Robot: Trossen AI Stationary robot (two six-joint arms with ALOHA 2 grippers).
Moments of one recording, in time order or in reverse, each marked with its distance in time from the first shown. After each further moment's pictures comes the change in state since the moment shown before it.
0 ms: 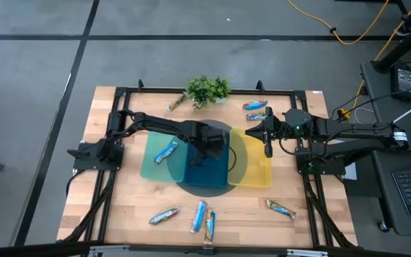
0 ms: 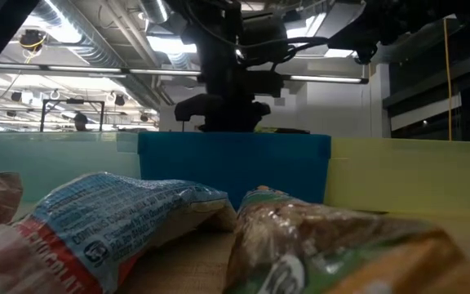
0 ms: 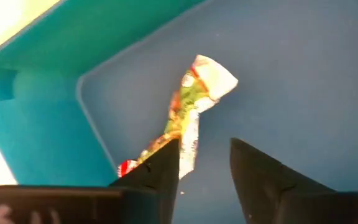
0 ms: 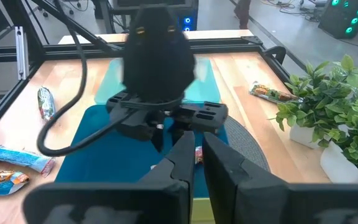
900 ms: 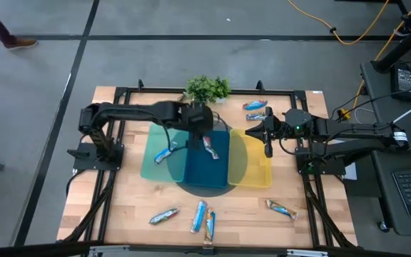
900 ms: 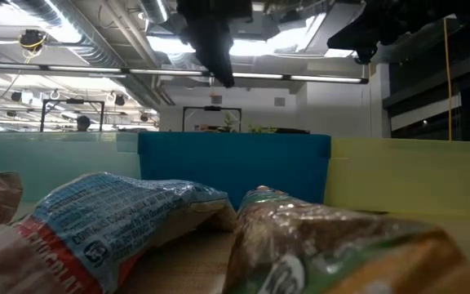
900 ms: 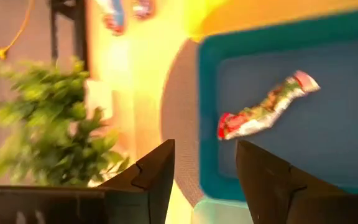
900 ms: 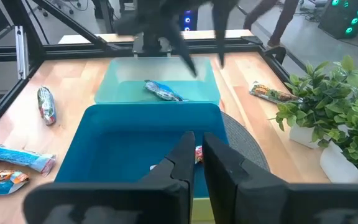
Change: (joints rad) left arm 0.063 -0.314 0.038 -0.118 -0.205 -0.292; right arm 0.000 -0.001 0.000 -0.001 0.000 -0.002
